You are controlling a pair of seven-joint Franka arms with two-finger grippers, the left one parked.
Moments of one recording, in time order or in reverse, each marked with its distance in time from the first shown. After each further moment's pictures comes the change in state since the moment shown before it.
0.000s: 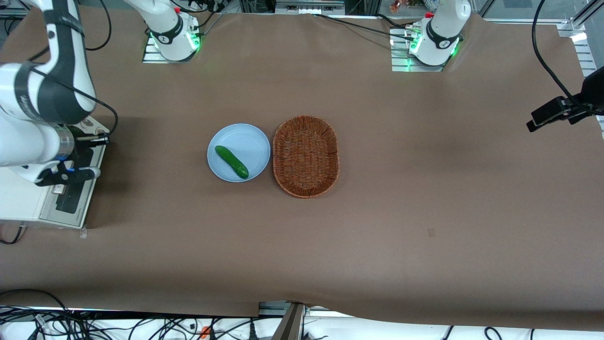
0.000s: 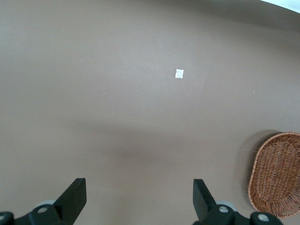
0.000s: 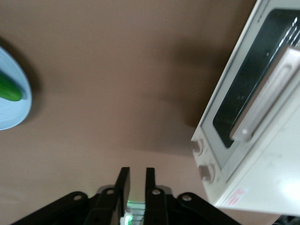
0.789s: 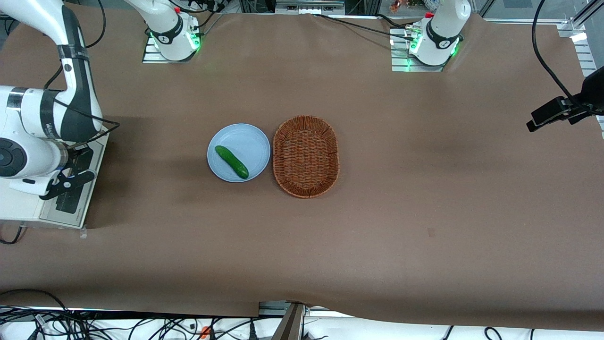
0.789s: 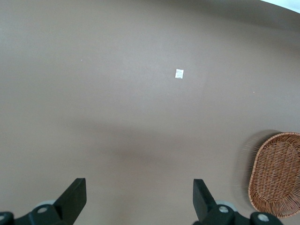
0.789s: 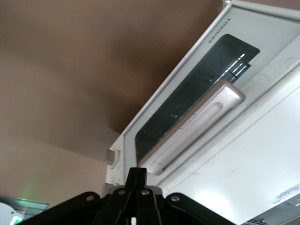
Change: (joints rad) arm -0.076 0.038 -0.012 -0.098 -0.243 0.202 -0.334
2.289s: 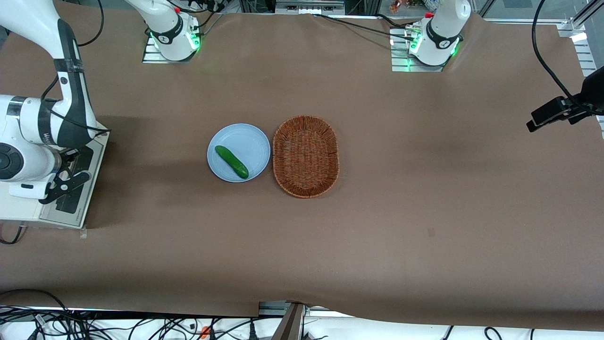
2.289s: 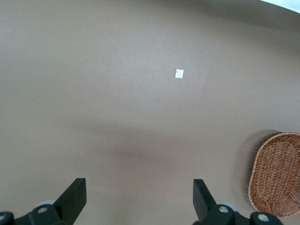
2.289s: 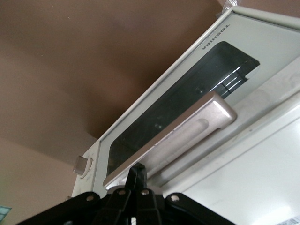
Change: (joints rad) arm -0.039 0.021 -0.009 -0.049 -0.012 0.124 -0.117
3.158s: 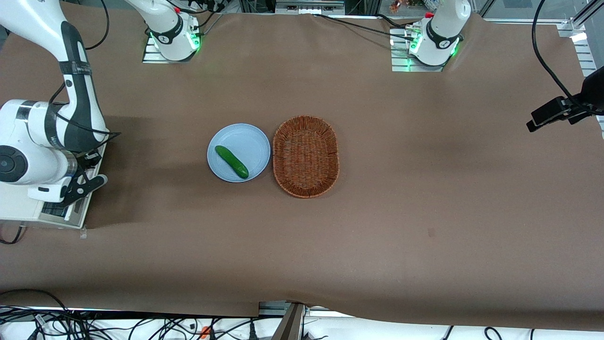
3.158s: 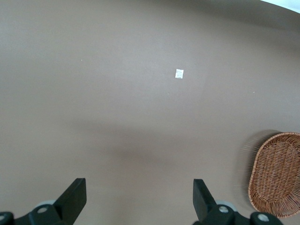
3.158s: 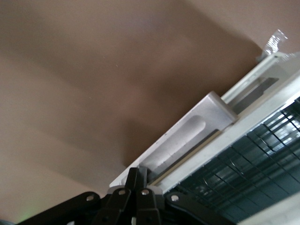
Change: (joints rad) arm 0.020 0.024 0.019 -0.001 0.168 0.019 0.004
